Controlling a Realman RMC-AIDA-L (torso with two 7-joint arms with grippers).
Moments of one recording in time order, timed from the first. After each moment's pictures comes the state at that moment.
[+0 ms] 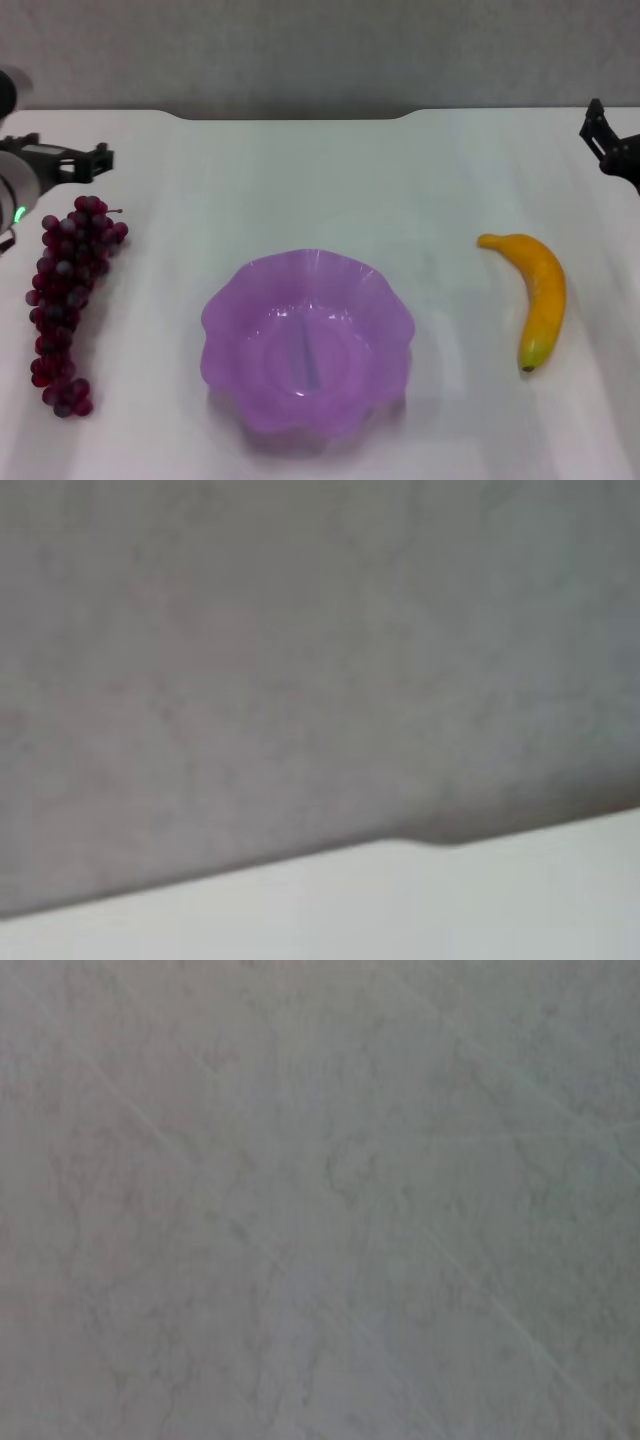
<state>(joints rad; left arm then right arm) -0.42 -2.03 1.53 1.14 0.02 -0.40 -0.22 0.52 2.02 -2.13 -0.36 0.95 -0.93 -0.09</state>
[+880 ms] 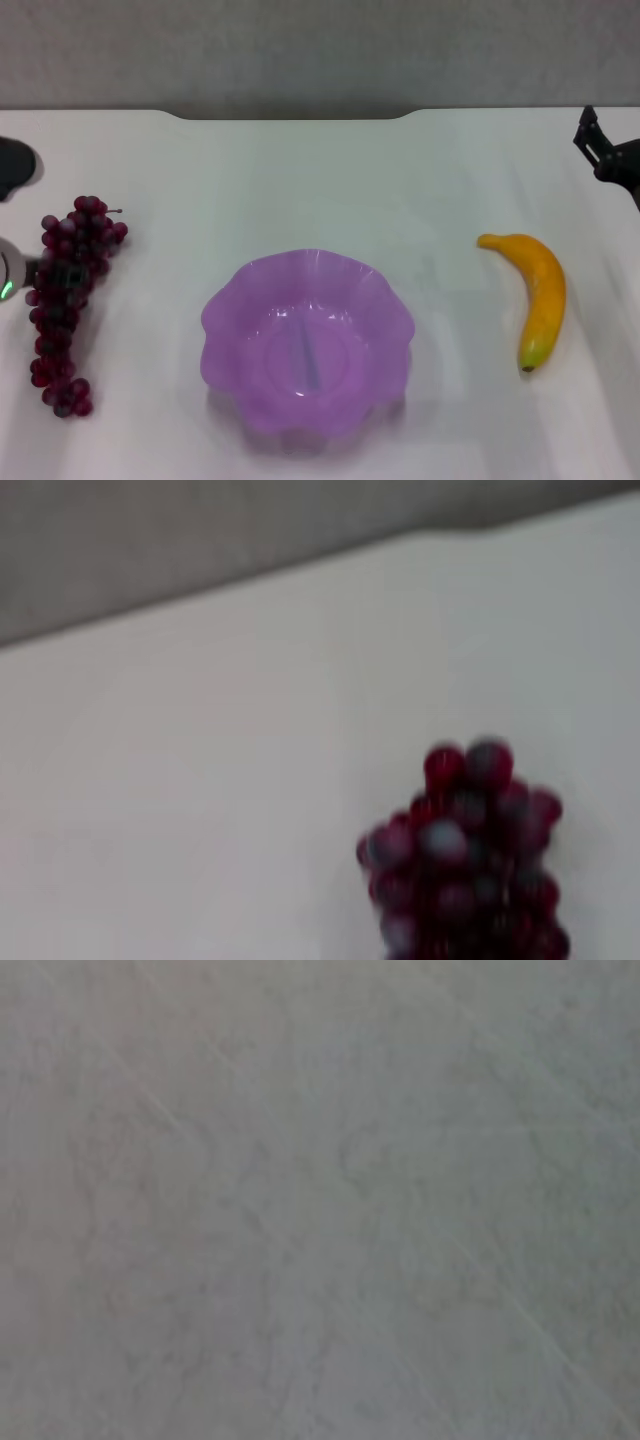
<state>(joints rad) -0.44 -2.03 1.56 1.11 0.02 -0.78 -0.19 0.52 2.02 -2.15 -0.35 0.95 -0.93 -0.10</state>
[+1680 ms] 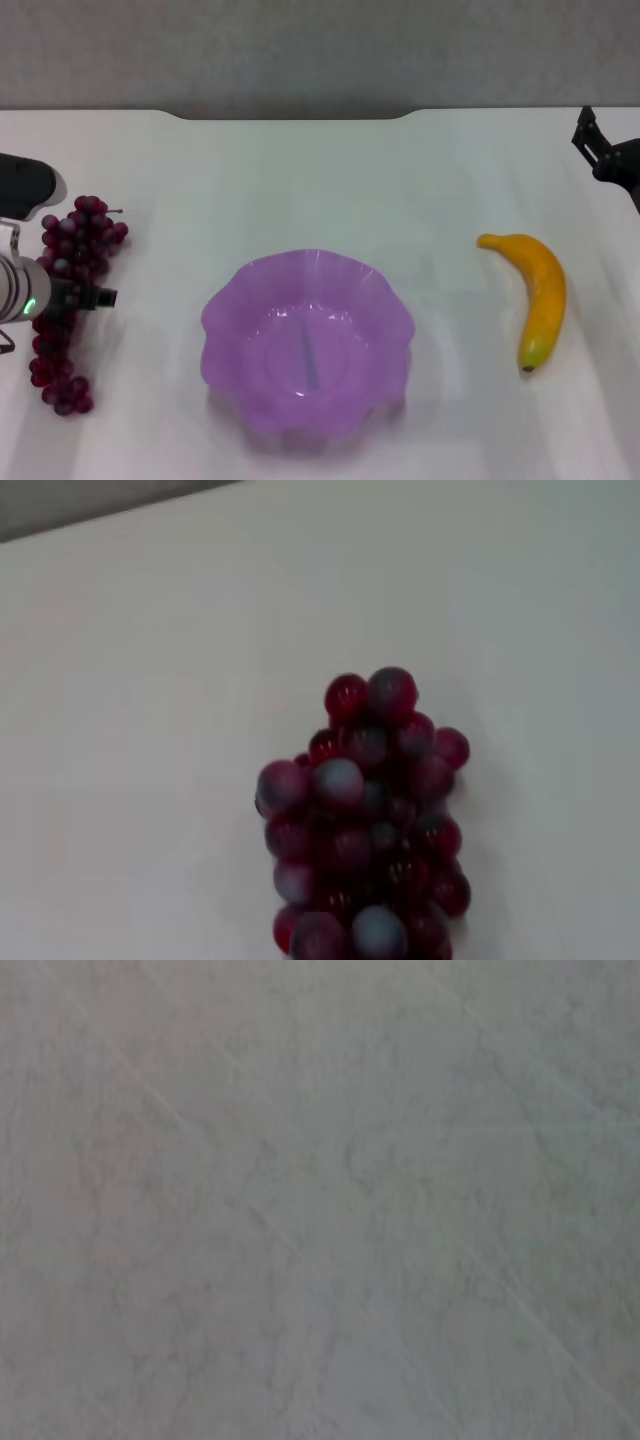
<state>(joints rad) -0.48 -2.03 1.55 0.99 -0.15 -0.74 -0.08 0.52 2.02 -2.15 -0.35 0.95 -0.93 -0.10</state>
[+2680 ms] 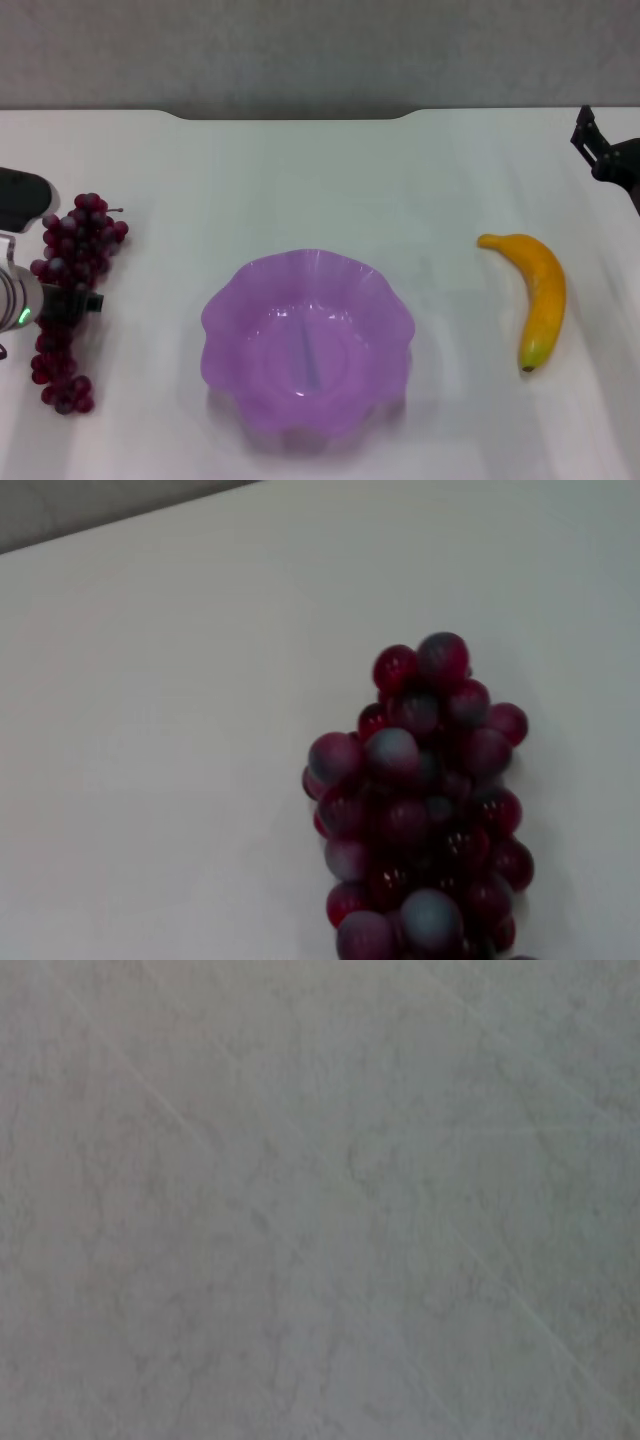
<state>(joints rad) -0.49 -2.03 1.55 0.91 -0.05 -0.65 -0.15 0.52 2.02 -2.15 -0.35 0.95 -0.93 -0.10</state>
